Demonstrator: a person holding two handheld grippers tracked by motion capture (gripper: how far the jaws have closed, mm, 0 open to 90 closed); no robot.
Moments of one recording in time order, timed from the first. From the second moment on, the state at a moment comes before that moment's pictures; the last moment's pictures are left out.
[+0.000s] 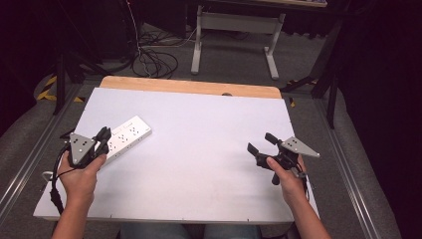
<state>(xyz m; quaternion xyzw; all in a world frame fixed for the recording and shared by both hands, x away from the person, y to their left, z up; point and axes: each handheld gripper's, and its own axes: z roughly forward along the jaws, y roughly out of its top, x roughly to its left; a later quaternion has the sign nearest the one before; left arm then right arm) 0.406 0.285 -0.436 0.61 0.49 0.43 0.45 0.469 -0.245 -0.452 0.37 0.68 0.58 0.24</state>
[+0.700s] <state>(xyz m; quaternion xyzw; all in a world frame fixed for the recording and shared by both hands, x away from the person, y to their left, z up) 0.390 0.298 -0.442 0.59 0.50 0.42 0.47 0.470 -0.246 -0.451 0.37 0.68 0.59 0.24</state>
